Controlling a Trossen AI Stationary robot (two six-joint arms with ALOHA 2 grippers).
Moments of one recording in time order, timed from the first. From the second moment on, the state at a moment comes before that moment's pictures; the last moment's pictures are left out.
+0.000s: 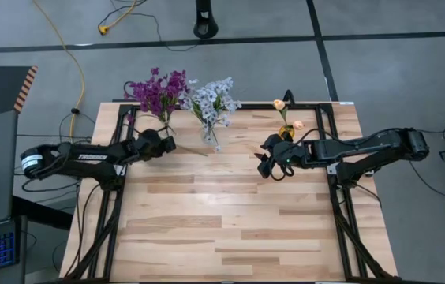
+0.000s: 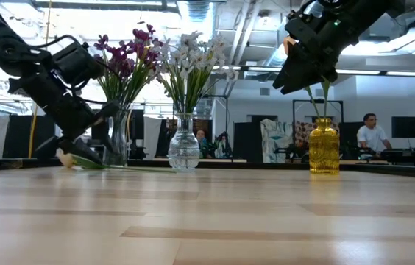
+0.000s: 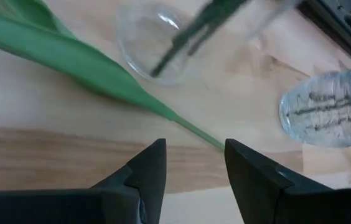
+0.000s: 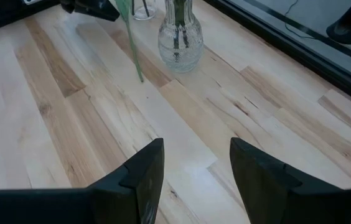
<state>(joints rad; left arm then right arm) 0.52 1.12 0.23 0.14 -0.19 -1.18 0.02 1.20 0.80 -0.31 0.47 0.47</state>
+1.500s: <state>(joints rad) 0.78 1.11 0.23 0.02 -0.30 -1.34 0.02 1.20 0.80 -0.31 0.47 0.47</state>
